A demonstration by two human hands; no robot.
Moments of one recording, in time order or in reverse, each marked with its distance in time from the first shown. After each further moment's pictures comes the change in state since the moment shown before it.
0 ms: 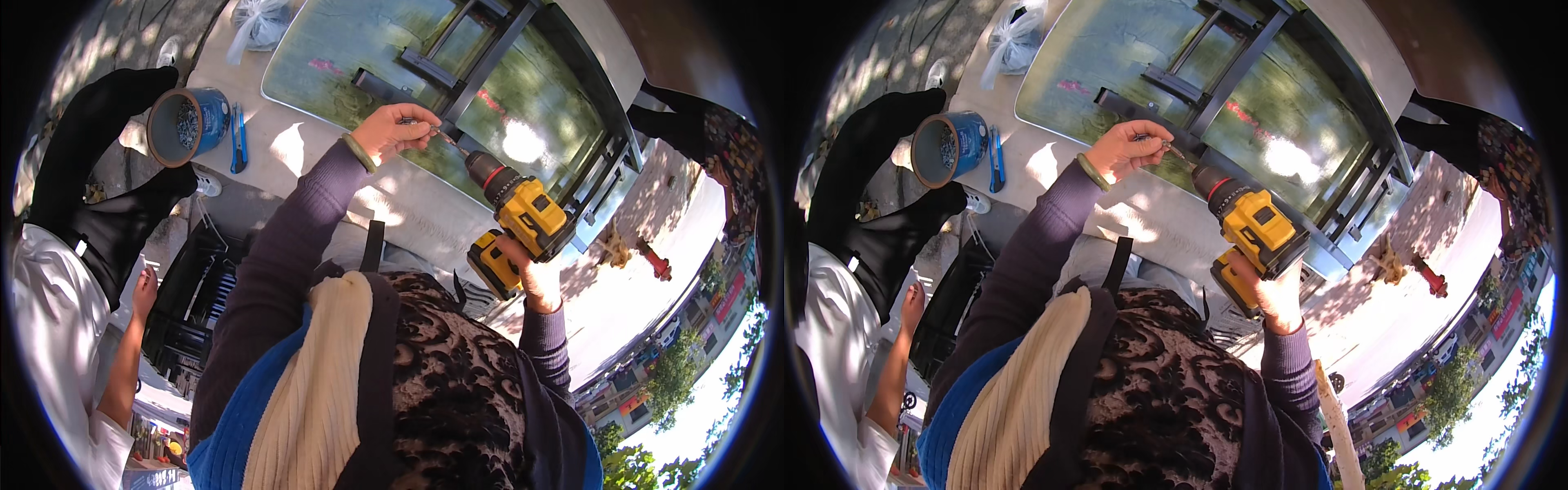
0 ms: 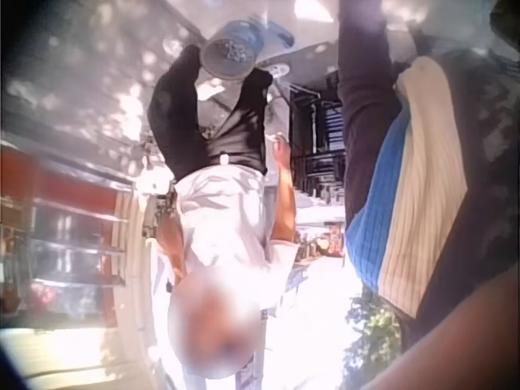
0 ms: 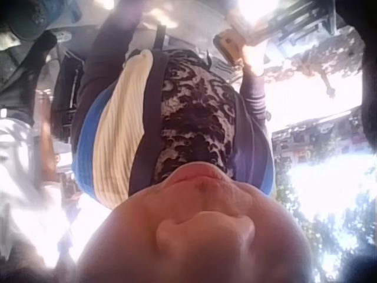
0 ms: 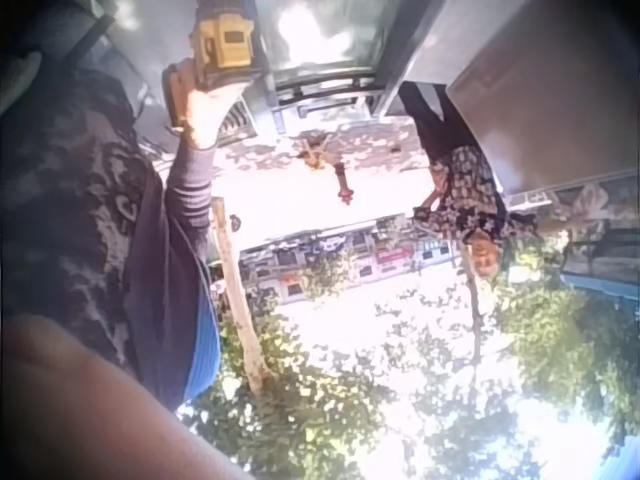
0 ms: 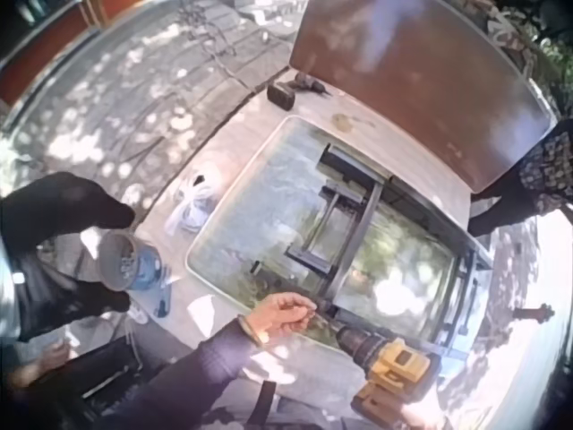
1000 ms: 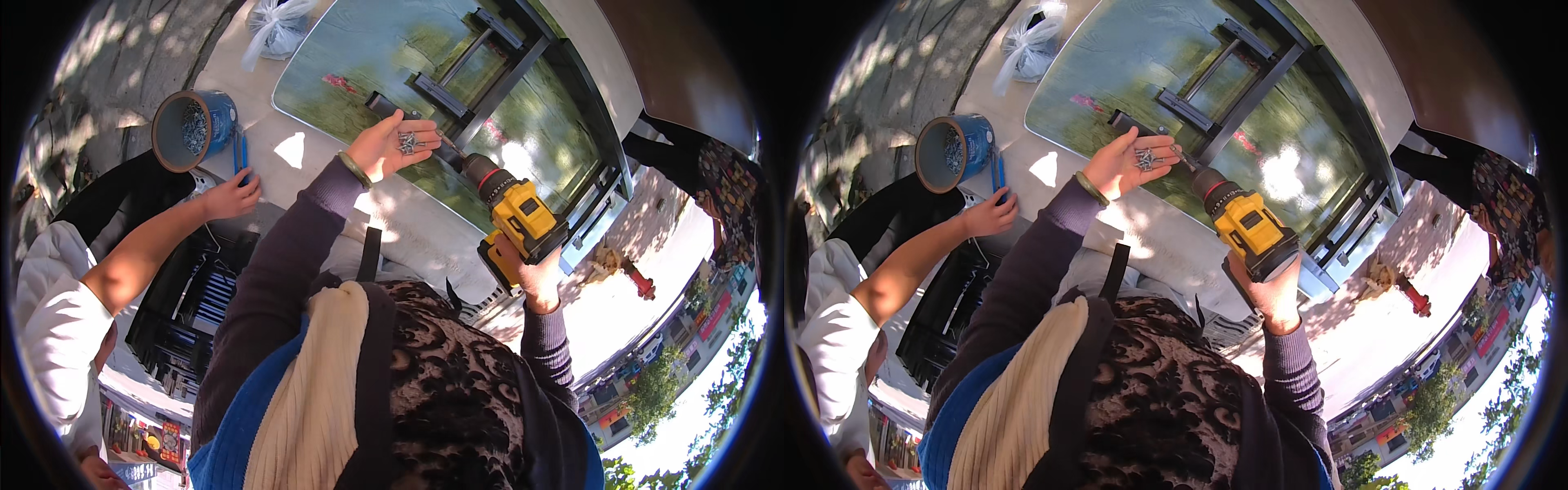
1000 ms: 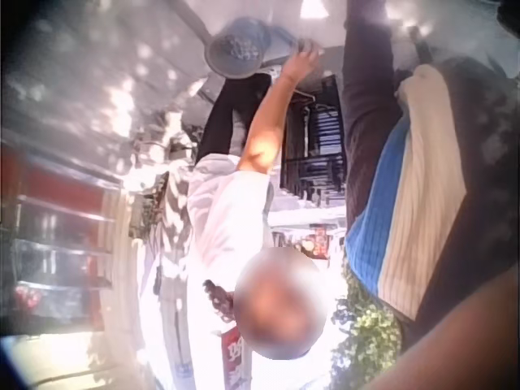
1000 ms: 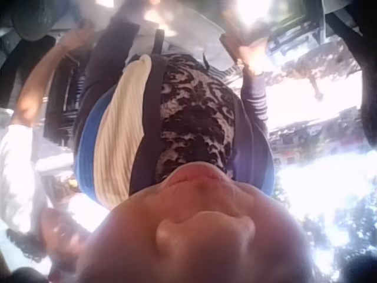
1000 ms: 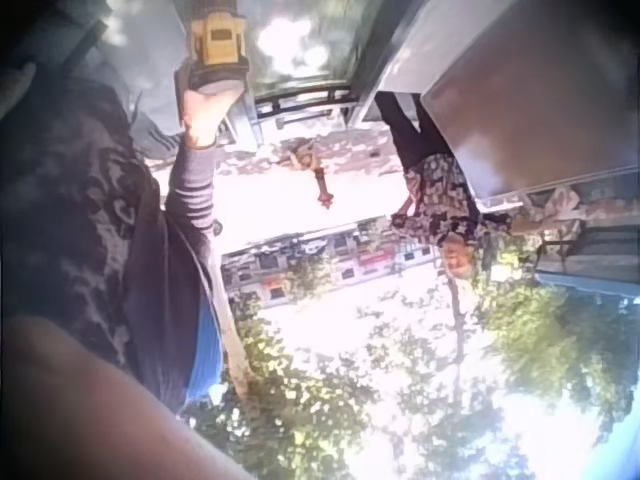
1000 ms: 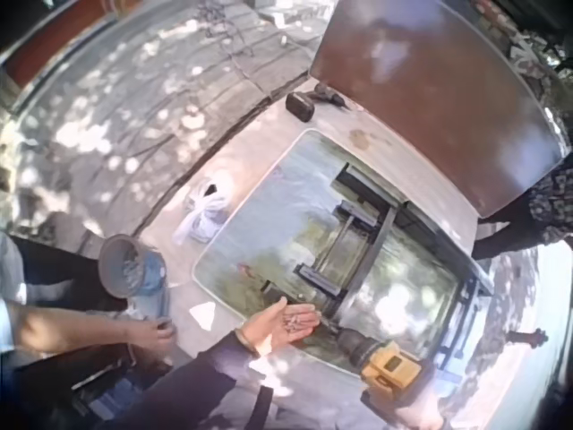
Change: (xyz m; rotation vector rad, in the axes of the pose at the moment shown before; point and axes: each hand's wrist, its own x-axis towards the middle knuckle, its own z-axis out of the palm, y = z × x) left_hand -0.003 0.018 -0.019 -0.369 0.049 -0.023; right_hand 0.046 -0.030 0.017 -0.286 -0.031 -0.273
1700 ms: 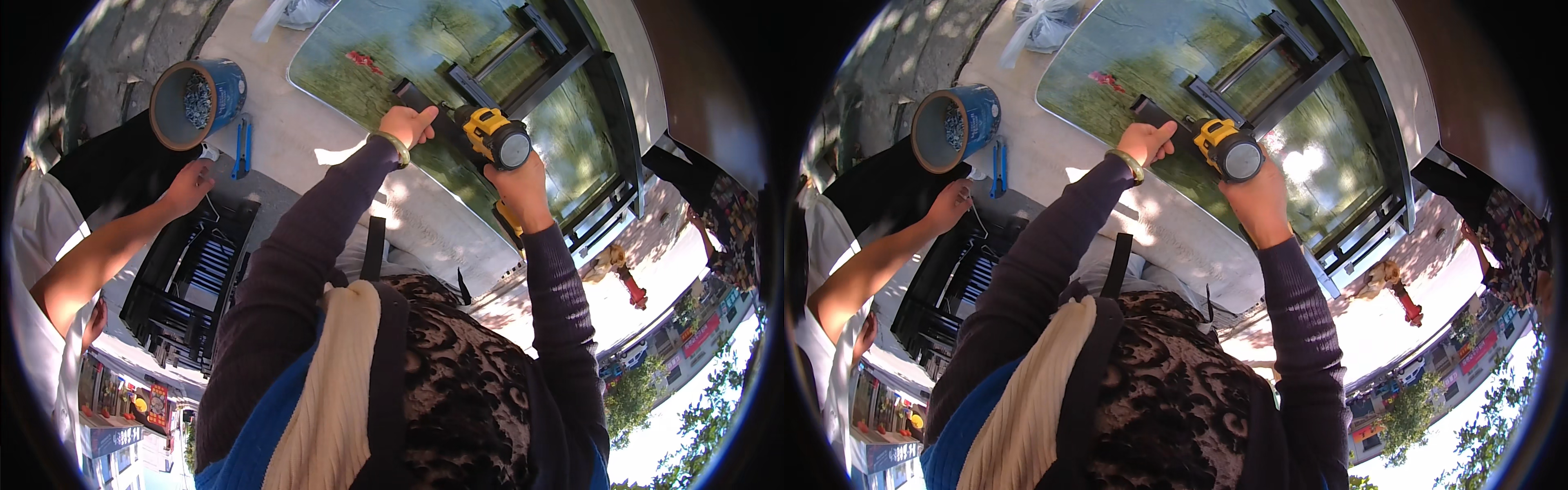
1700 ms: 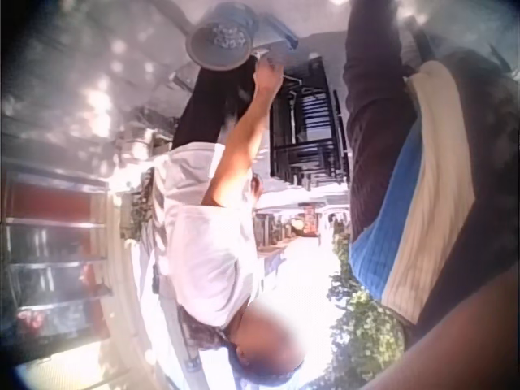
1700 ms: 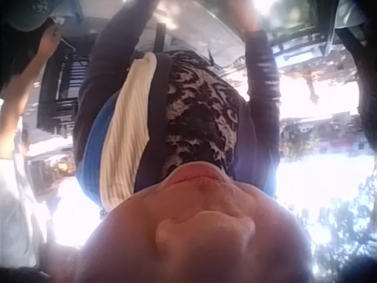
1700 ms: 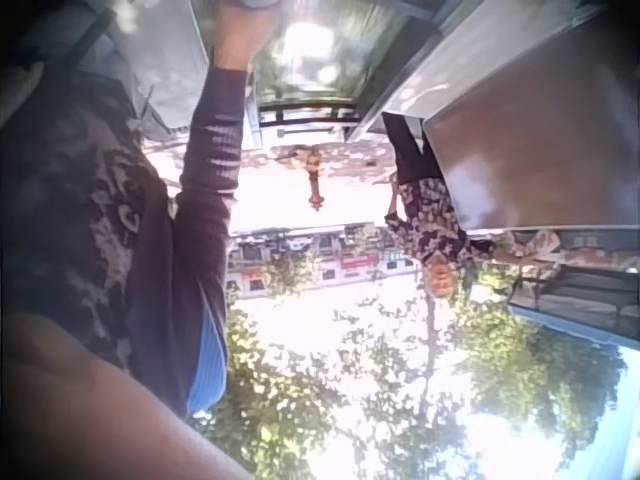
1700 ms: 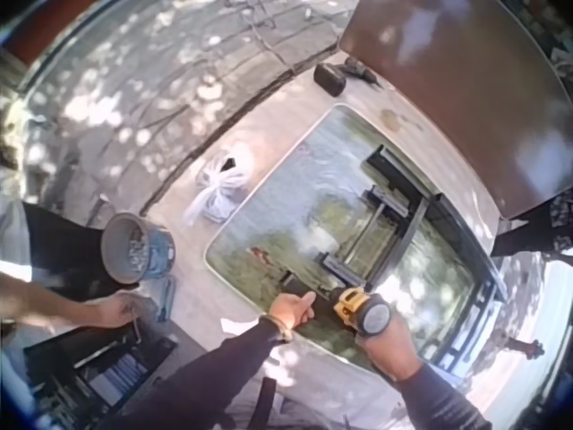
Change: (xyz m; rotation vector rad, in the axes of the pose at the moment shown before) left_hand 0.039 -0.019 -0.050 0.798 0.691 0.053; right_hand 0.125 0.020 0.067 -0.435 -0.125 0.098
